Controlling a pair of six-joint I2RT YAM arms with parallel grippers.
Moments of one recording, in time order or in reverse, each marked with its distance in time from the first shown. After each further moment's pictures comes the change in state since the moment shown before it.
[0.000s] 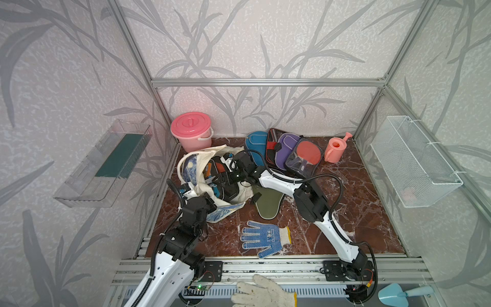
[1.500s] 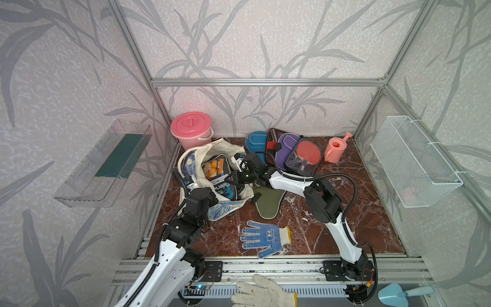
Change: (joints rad) left arm 0.020 0.161 0.088 0.034 -0.018 0.065; right arm -0.064 -0.245 -0.378 0.161 -0.033 0.153
